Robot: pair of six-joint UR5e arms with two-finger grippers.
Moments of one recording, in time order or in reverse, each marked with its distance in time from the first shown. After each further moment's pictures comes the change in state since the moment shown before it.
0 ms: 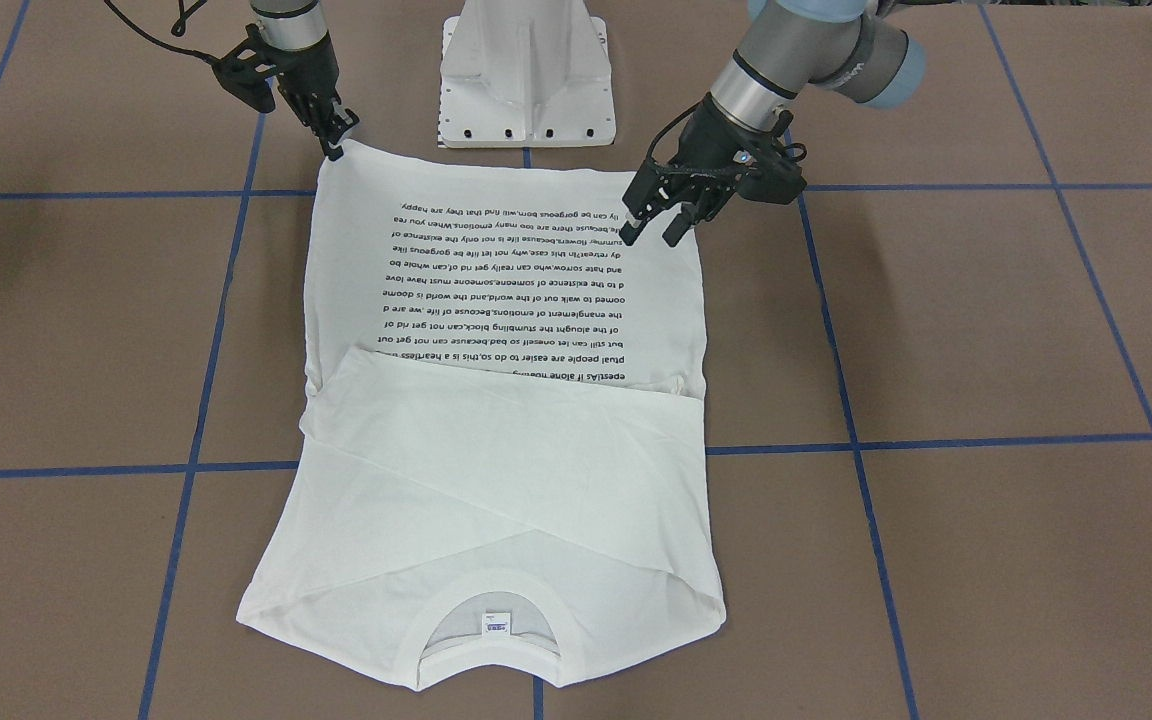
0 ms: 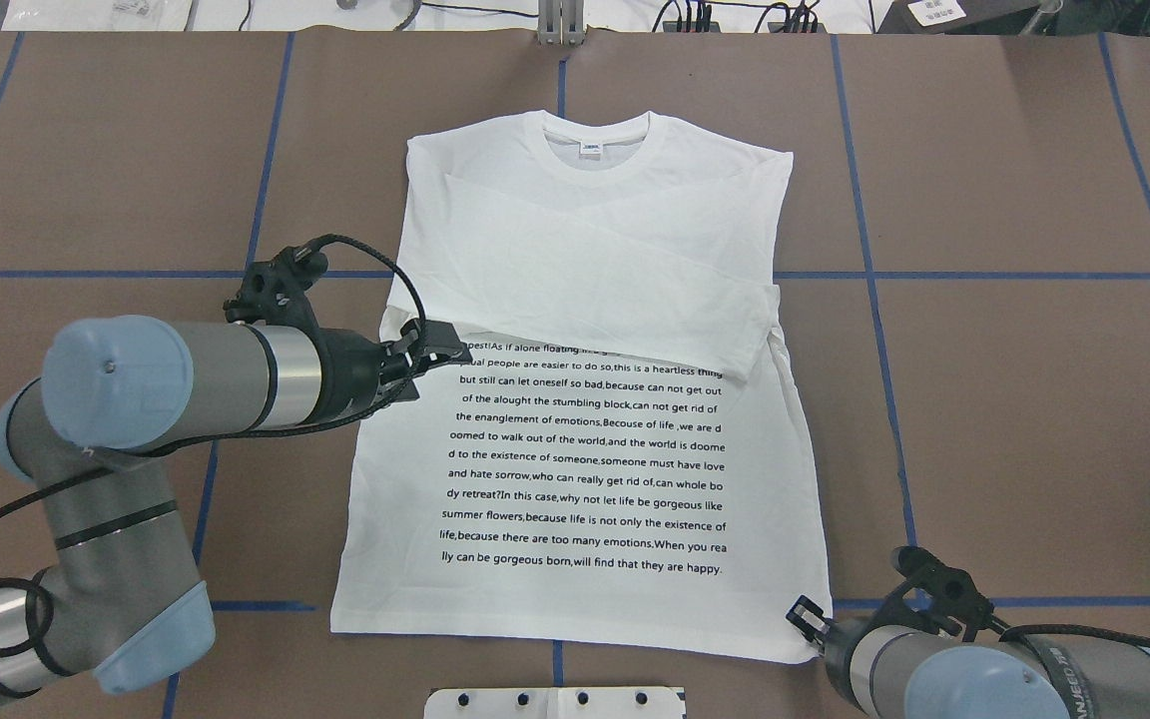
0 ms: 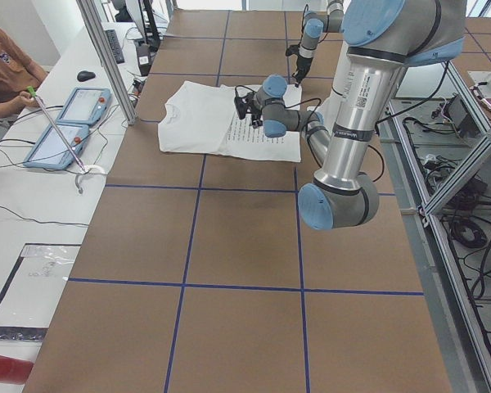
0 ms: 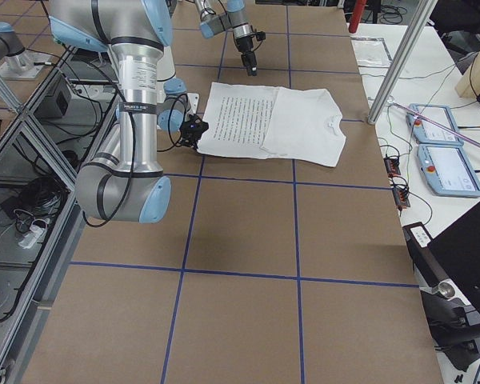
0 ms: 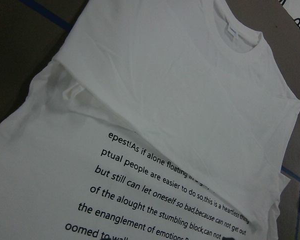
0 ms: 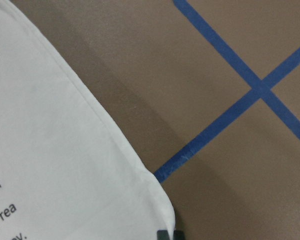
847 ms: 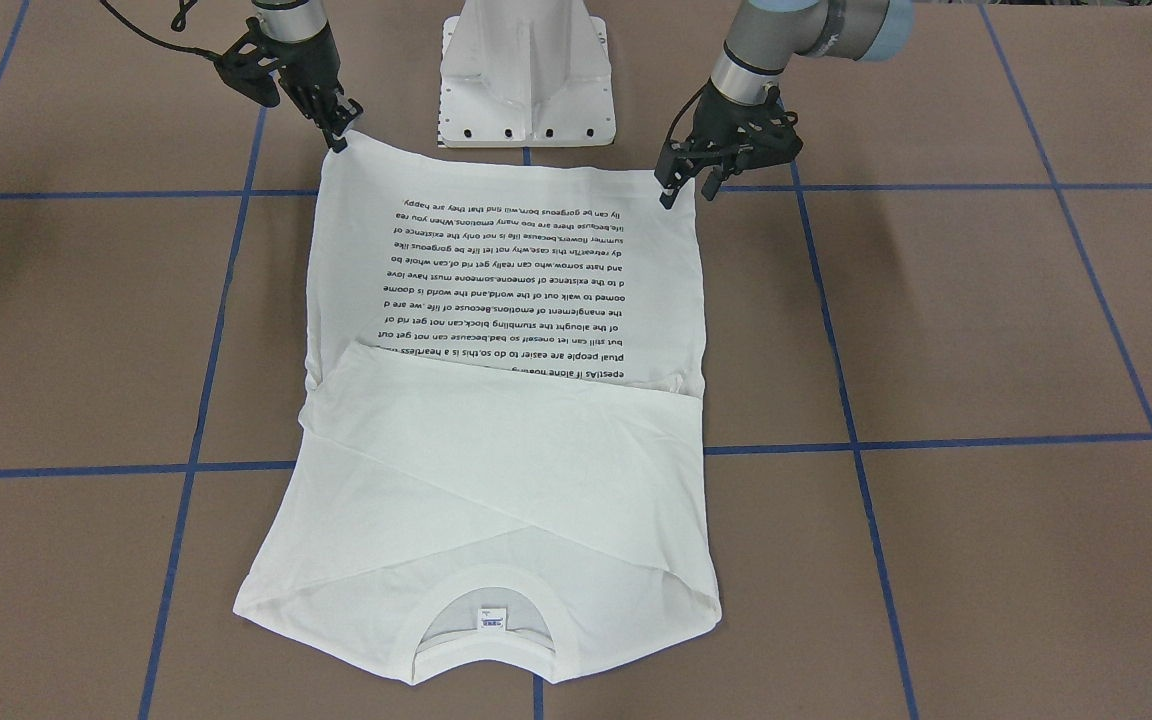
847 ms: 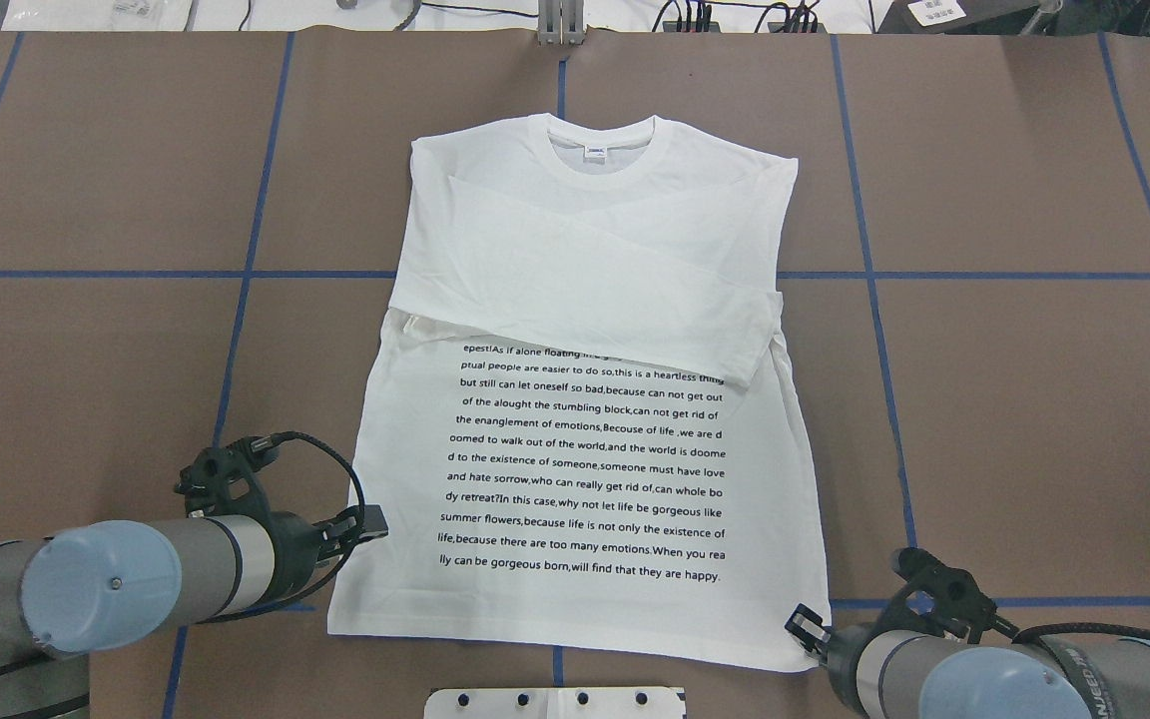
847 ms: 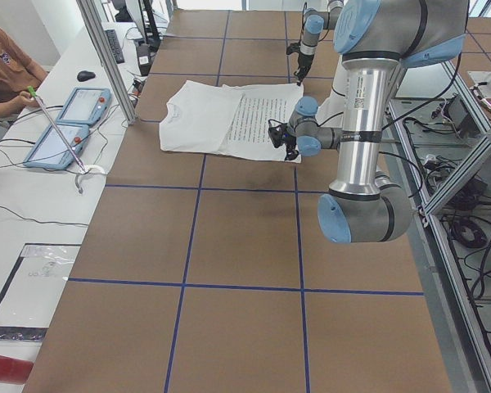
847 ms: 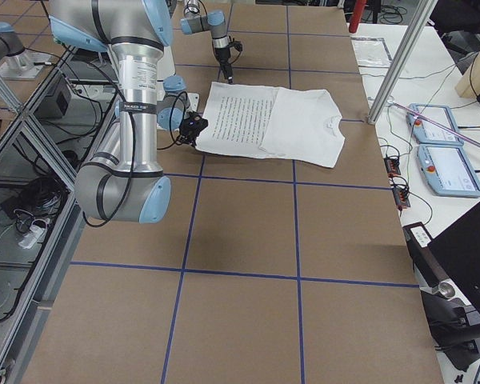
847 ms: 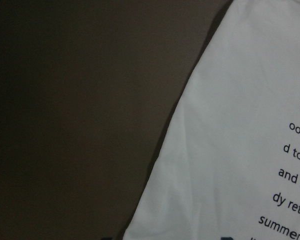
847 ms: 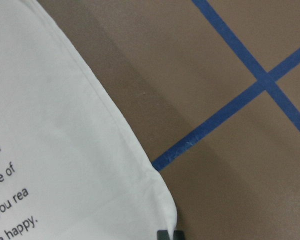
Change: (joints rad) left arm 0.201 0.111 -0.075 0.234 0.084 -0.069; right arm 0.003 0.000 0.011 0.009 0.019 -0.056
